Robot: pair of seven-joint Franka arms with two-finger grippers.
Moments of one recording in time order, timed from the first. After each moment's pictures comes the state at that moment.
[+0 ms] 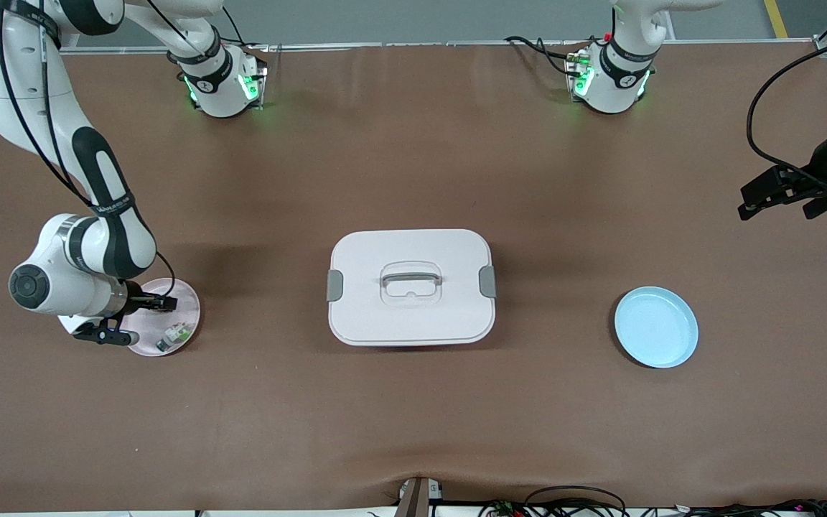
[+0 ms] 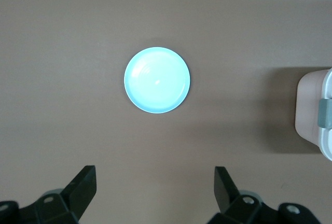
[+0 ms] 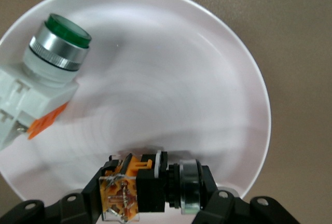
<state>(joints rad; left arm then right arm) -0.03 0.02 0.00 -1.59 -0.01 1.67 -0.04 -0.05 0.62 -0.09 -1.82 0.08 2.23 -0.01</state>
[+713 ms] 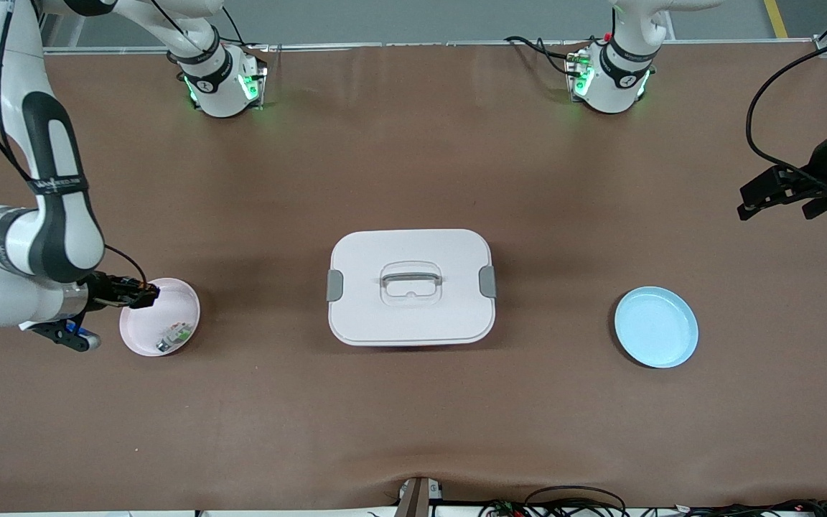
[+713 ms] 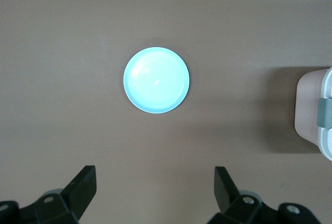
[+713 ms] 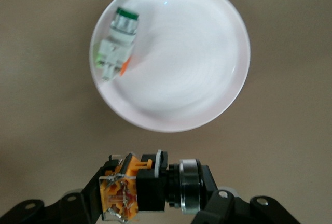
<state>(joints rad) -0.03 0.02 0.00 -1.59 -0.01 1.67 -0.04 -0.05 0.54 -0.09 -1.57 0.20 1.74 0.25</state>
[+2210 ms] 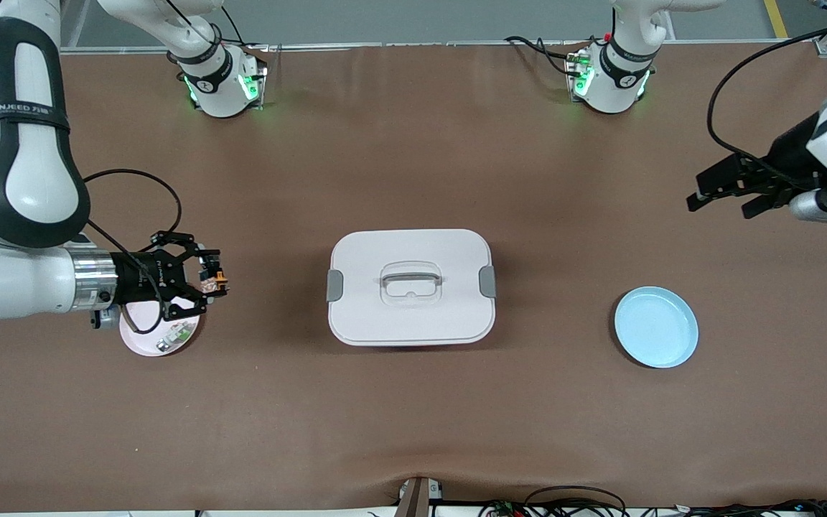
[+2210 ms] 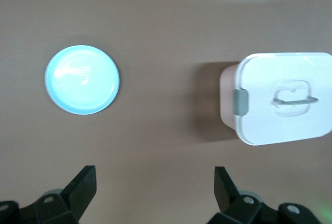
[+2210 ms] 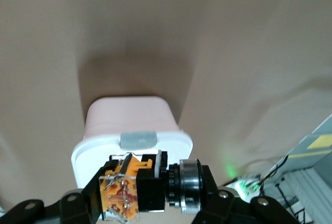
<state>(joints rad) -0.09 0.03 -0.01 -1.57 -0.25 1.67 -0.04 0.12 0.48 -0.07 -1.38 0.68 1.55 1.41</state>
